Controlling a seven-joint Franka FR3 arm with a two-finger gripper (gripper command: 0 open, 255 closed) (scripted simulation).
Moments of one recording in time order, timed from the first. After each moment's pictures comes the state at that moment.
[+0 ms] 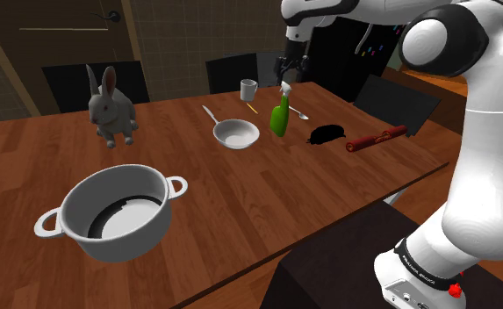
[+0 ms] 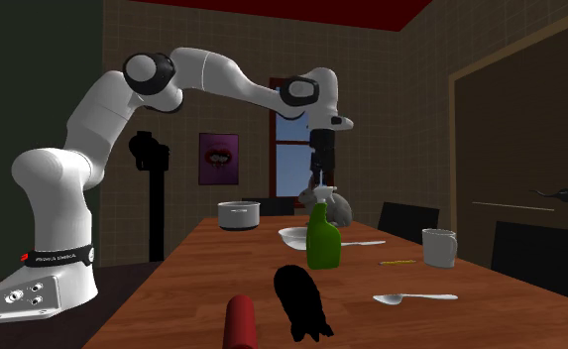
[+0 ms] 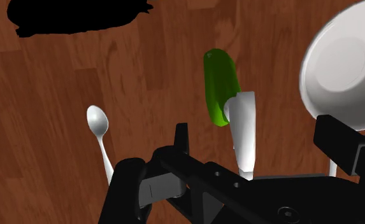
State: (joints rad) arm -0.11 0.49 -0.18 -1.33 0.09 1.78 -0.07
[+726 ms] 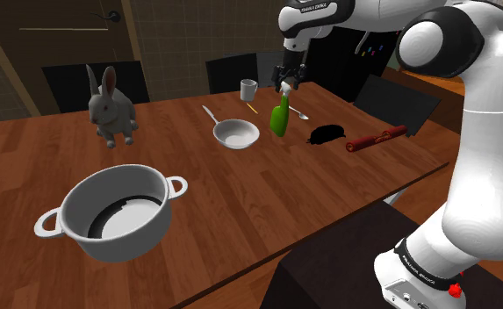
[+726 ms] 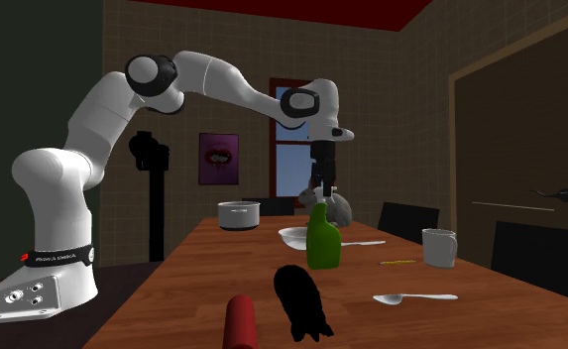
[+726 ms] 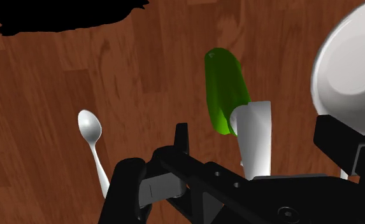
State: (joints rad) arm -0.10 0.50 -0.18 -1.39 0.09 1.85 -0.08
